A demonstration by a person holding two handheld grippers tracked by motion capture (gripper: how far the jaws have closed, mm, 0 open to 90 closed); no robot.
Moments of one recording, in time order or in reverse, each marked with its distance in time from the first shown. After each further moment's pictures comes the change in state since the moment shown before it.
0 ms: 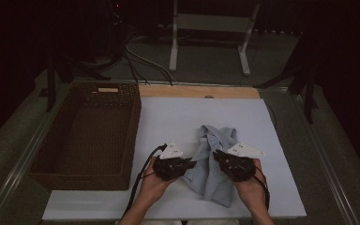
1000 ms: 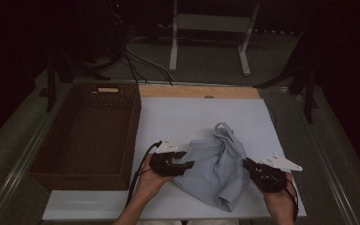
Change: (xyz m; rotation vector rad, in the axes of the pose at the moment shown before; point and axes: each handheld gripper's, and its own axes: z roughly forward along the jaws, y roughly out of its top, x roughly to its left) left arm 0.021 -0.002 0.008 0.017 0.031 -0.082; right arm -0.048 -0.046 -0.046 0.009 -0.113 0.099
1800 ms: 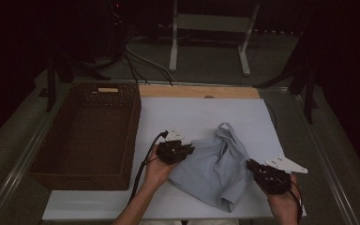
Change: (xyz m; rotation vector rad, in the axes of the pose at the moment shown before) left arm 0.014 0.020 0.016 0.024 0.074 -0.015; right arm -0.007 -0.004 -0.008 -0.007 -0.005 0.012
